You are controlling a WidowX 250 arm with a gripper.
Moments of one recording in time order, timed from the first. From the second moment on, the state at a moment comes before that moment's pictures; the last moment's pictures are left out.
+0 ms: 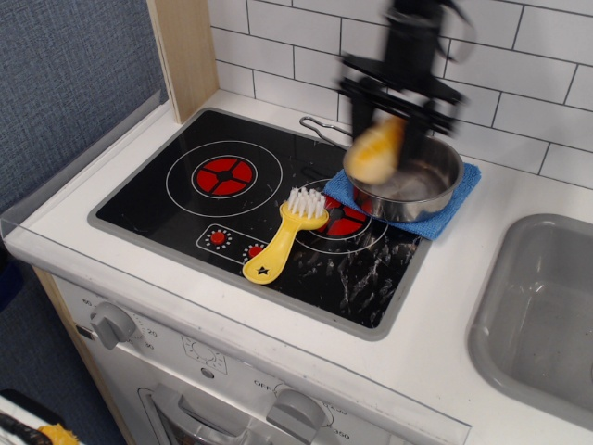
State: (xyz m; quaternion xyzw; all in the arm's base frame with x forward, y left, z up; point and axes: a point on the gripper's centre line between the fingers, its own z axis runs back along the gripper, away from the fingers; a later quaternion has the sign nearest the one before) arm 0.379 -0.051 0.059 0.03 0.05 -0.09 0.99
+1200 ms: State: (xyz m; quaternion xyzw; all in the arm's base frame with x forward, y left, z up) arm 0.394 -0.048 0.035 0.04 0.05 -0.09 0.99
